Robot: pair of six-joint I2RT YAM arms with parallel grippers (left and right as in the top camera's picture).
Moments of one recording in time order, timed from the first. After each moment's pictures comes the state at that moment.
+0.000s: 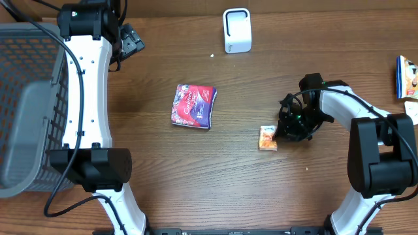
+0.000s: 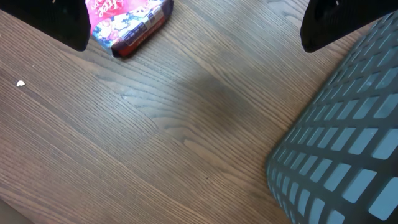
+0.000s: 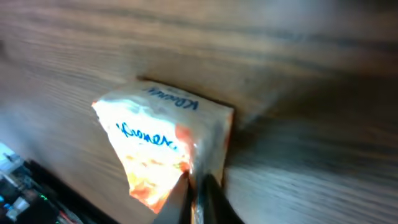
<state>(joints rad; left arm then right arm) 0.00 2.03 2.31 -1.50 -0.27 -0.63 0.11 1.95 1.17 -0.94 -0.56 0.08</state>
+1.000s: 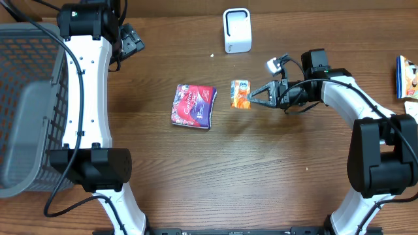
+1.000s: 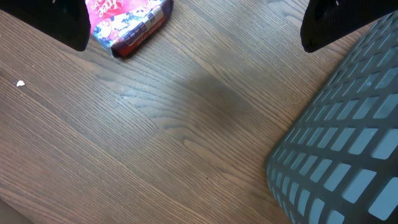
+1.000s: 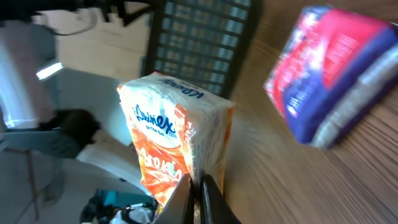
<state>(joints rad) 0.00 2.03 2.31 -1.50 -0.27 -0.63 0.11 1.95 1.30 -0.65 -1.49 -0.06</state>
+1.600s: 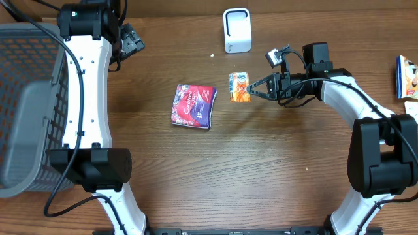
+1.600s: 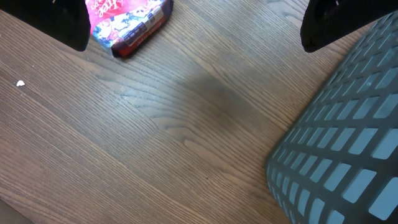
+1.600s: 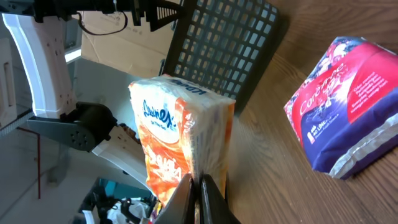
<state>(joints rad) 0.00 2.03 2.31 -1.50 -0.27 -0.63 0.11 1.95 1.30 -0.43 -1.56 0.07</state>
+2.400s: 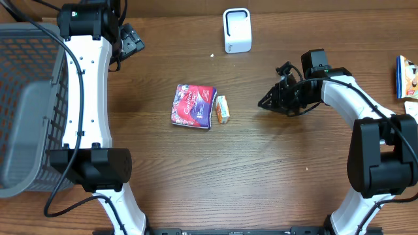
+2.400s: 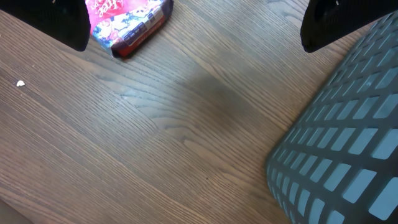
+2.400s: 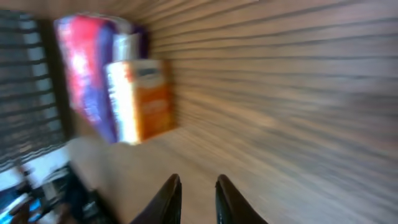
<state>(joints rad) 0.00 2.03 2.31 -1.50 -0.27 -0.63 0.11 1.95 1.30 -0.72 -0.74 0.18</state>
